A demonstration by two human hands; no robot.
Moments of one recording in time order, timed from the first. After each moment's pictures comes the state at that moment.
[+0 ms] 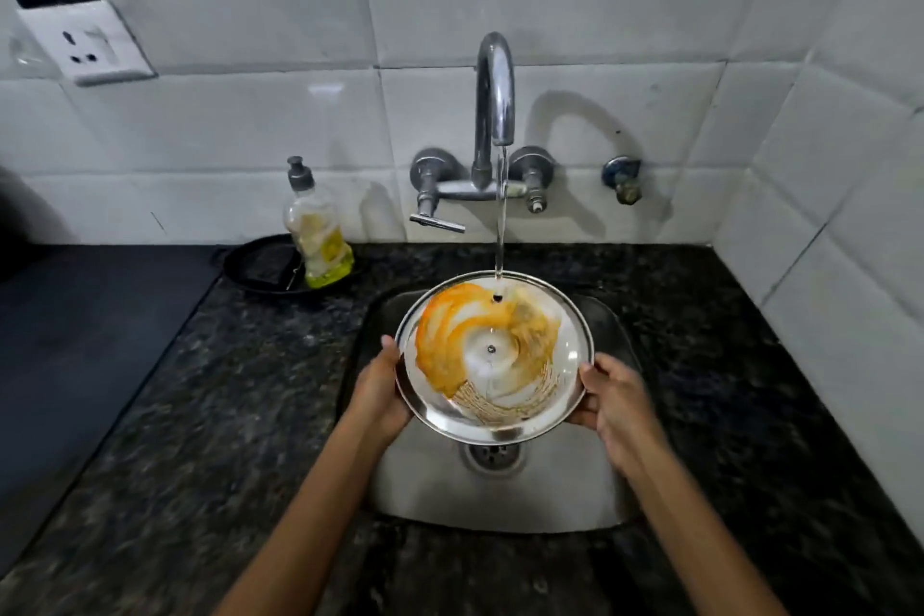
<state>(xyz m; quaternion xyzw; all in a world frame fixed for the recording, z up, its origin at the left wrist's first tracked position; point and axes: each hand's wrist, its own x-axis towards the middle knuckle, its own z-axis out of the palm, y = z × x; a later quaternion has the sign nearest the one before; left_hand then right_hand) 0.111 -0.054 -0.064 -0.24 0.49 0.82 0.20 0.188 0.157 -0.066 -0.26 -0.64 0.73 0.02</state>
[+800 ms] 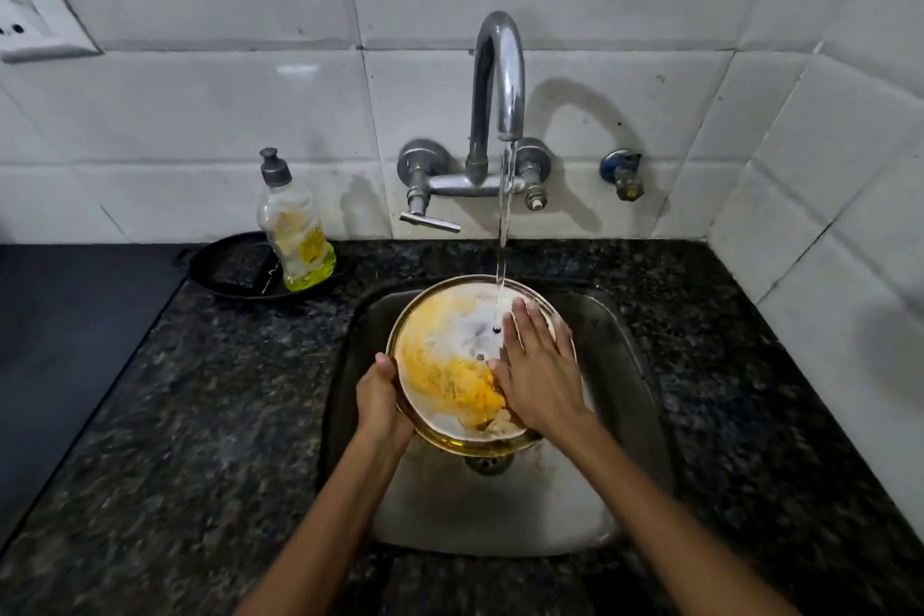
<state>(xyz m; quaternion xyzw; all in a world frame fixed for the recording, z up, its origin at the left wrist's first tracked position) 0.091 -0.042 -0.098 -0.30 0.46 0.83 0.11 0.112 0.127 -0.120 -0.02 -1.00 0.02 0.06</state>
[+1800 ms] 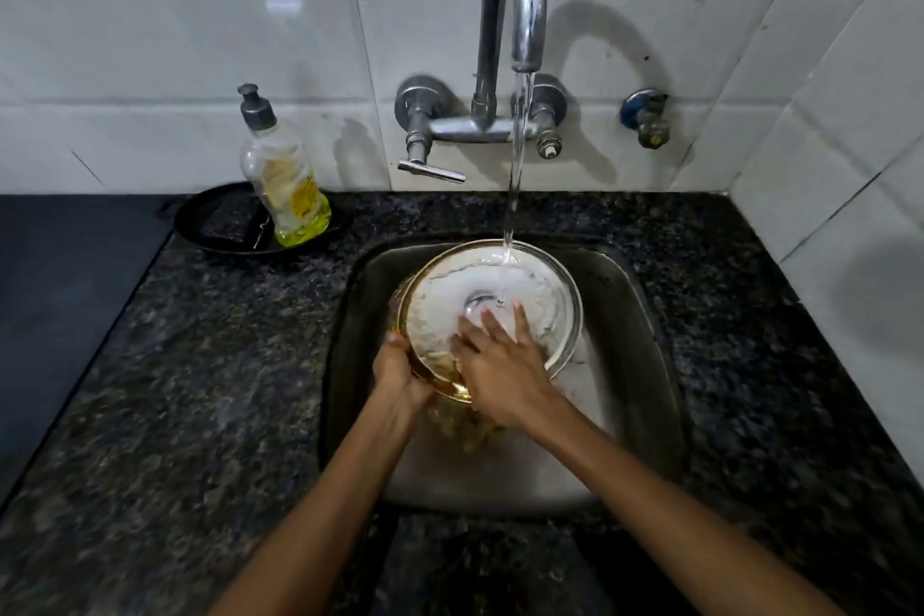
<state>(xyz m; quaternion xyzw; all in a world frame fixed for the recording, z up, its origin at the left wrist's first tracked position) 0.086 -0.027 -0.105 -0.39 0.38 0.82 0.17 0.122 0.084 -0.129 0.12 -0.99 0.05 -0.03</state>
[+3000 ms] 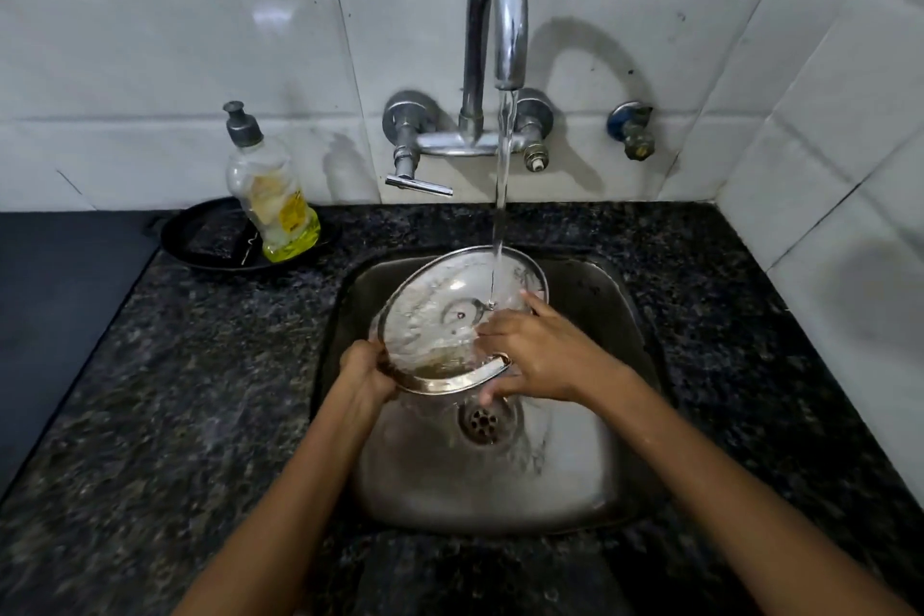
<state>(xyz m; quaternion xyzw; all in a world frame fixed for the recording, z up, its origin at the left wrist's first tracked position) 0.036 -0.055 -0.143 -0.40 0.45 0.77 0.21 0.111 0.142 -0.074 0.23 -0.97 0.05 -0.09</state>
